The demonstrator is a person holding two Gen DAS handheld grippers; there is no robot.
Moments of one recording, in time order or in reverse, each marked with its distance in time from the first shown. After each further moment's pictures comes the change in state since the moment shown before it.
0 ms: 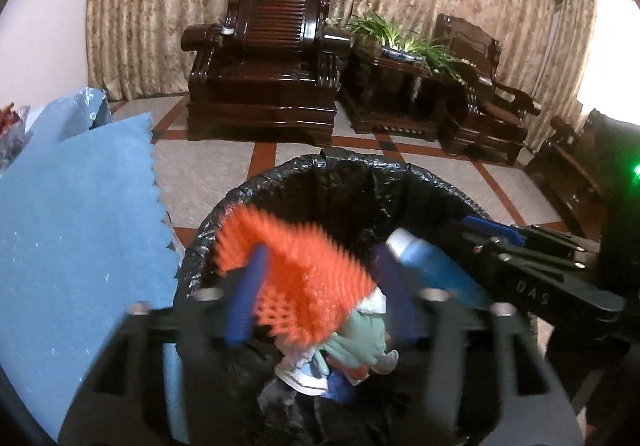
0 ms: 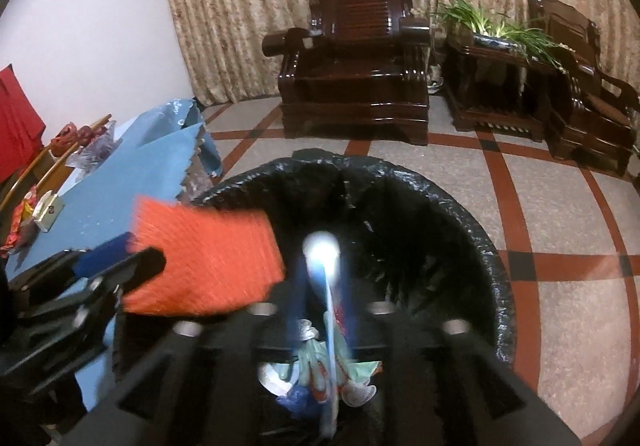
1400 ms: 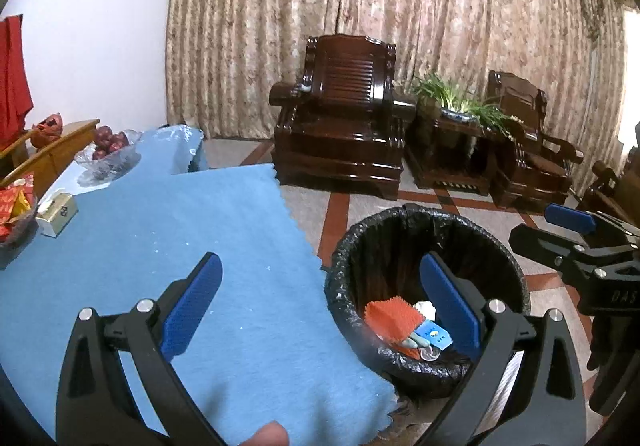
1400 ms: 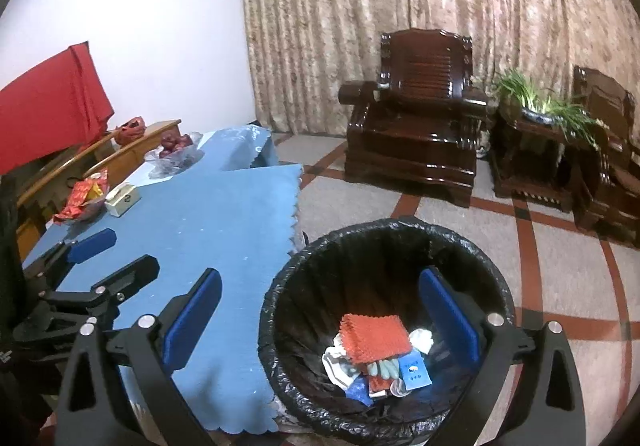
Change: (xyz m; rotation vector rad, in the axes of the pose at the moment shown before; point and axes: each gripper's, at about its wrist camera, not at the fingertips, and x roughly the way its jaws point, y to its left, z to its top) left arm -0.209 0.034 -0.018 -0.064 -0.208 0.255; right arm -0.149 0.109 0.000 -0.194 -0.148 0.146
